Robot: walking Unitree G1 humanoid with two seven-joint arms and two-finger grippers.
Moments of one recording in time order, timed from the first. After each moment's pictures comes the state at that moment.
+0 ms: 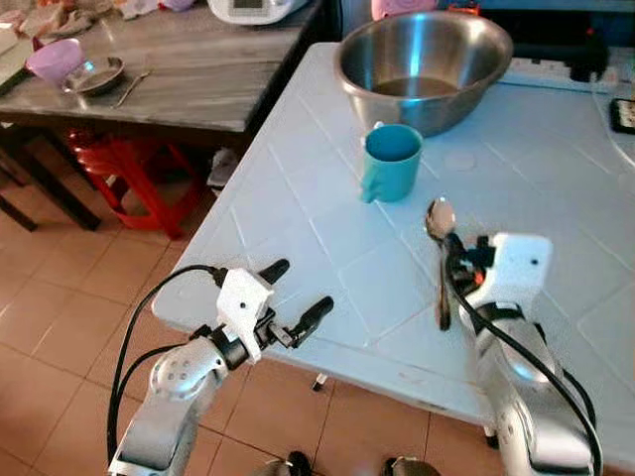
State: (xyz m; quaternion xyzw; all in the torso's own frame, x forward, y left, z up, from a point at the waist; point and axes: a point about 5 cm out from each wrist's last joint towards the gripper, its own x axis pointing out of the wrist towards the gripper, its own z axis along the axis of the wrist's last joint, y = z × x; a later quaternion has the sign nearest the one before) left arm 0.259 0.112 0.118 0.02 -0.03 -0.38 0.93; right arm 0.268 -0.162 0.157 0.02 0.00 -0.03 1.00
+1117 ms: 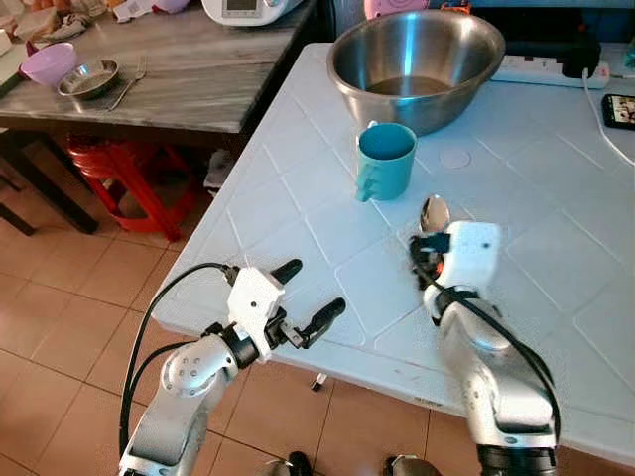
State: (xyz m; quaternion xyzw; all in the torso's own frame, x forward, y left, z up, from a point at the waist) left arm 0.260 0.102 0.118 0.01 -0.03 -0.40 0.92; right arm 0.296 -0.129 0.148 0.04 0.07 0.01 1.00
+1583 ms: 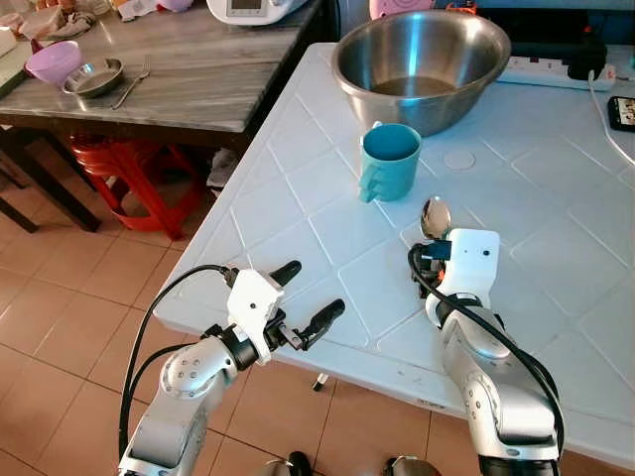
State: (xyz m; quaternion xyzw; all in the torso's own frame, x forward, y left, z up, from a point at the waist) left arm 0.259 0.102 0.117 0.01 -0.03 -0.39 0.92; right arm 0.287 -0.135 0.145 0.03 0.08 -0.02 1.00
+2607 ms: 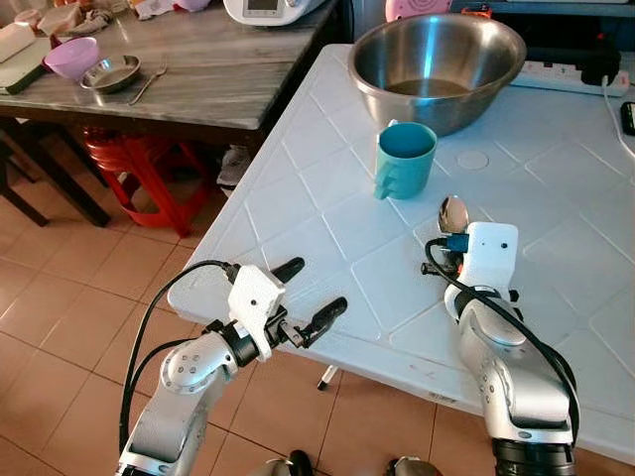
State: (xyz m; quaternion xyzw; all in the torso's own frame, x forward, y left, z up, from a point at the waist) left arm 0.262 0.102 0.121 0.01 -0.03 -0.41 0.91; right arm 0.296 -0.160 0.147 0.00 0.10 -0.07 0.99
